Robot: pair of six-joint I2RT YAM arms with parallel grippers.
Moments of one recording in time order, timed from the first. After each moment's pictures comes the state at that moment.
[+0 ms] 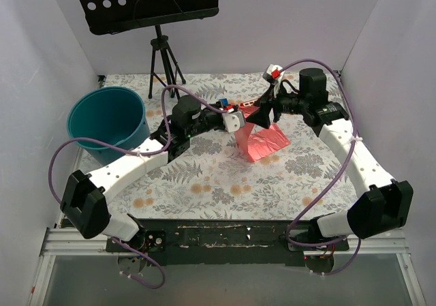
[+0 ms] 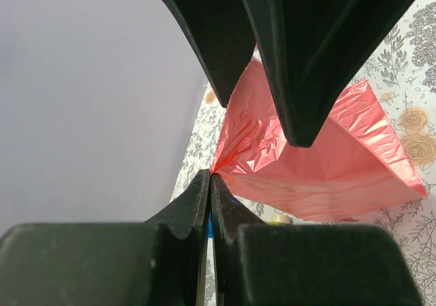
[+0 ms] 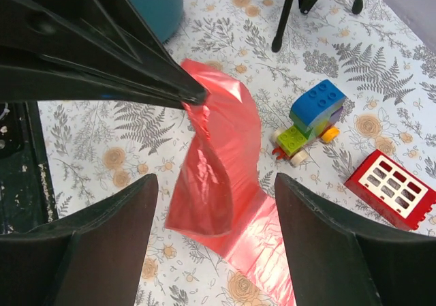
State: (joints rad) left arm -0.74 1.43 1.14 0.18 0.32 0.79; right arm 0.32 1.36 1.31 -0.39 -0.85 -0.25
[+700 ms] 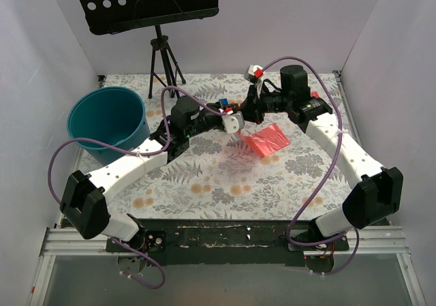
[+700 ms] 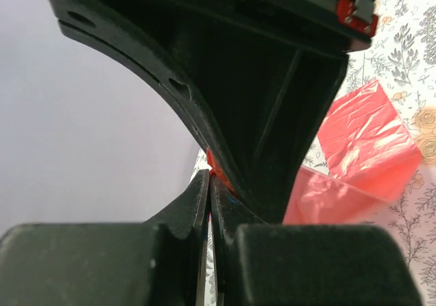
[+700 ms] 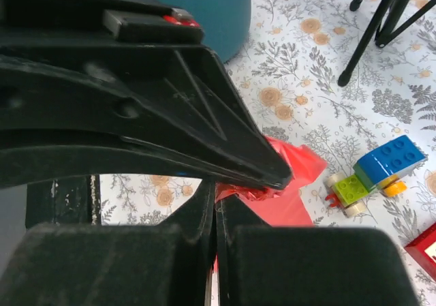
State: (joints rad) left arm -0.74 1.40 1.13 0.20 0.33 0.82; right arm 0.43 1.46 1.38 -0.35 -0.92 -0.19
